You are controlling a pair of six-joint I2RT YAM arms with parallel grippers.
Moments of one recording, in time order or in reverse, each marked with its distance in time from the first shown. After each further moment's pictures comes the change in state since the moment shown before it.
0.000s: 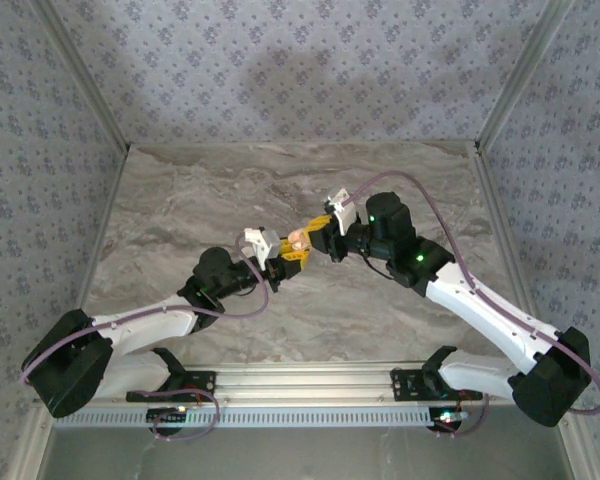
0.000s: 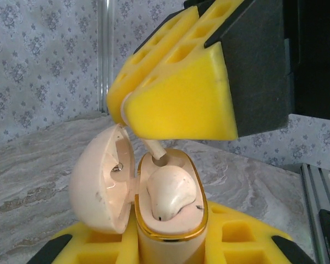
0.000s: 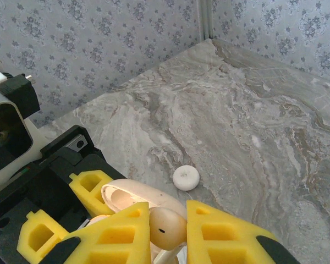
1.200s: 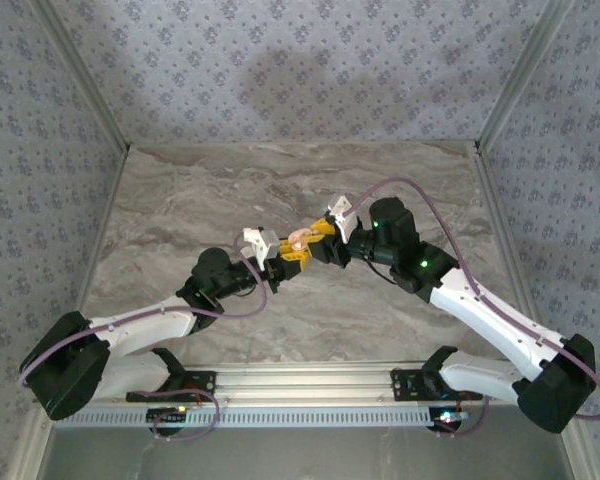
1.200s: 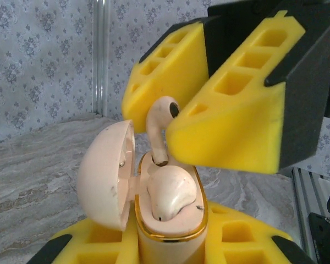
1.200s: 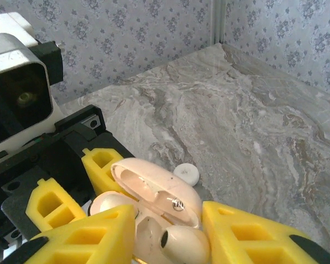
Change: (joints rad) left arm 0.000 -0.017 0.001 -0.004 0.011 -0.021; right arm 0.009 -0.044 -0.033 -0.010 -0.029 -0.093
